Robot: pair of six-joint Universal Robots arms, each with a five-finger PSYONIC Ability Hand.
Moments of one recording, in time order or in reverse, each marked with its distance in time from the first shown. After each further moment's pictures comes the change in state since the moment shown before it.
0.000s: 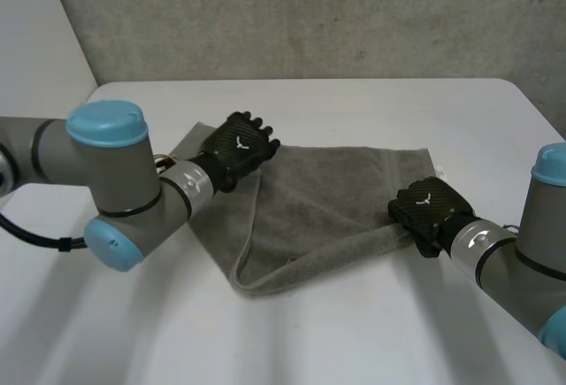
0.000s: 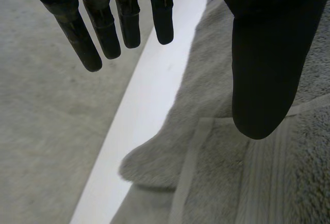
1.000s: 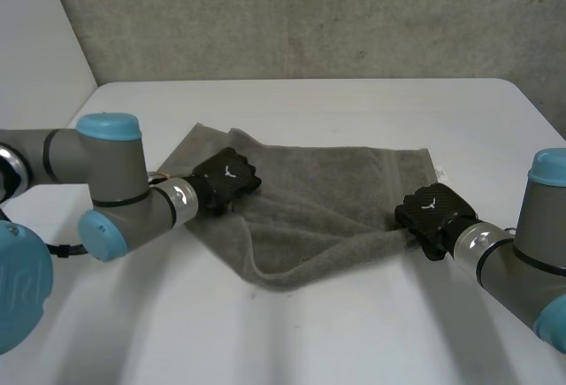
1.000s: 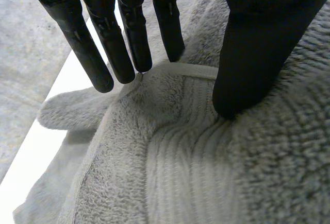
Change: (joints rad) left arm 0.105 -0.193 0.165 -0.210 0.116 0.107; right arm -0.035 0.069 -0.018 -0.014 0.003 -0.027; left_hand 0.269 0.272 0.270 0.272 0.267; right_hand 0.000 0.000 0.000 0.000 0.000
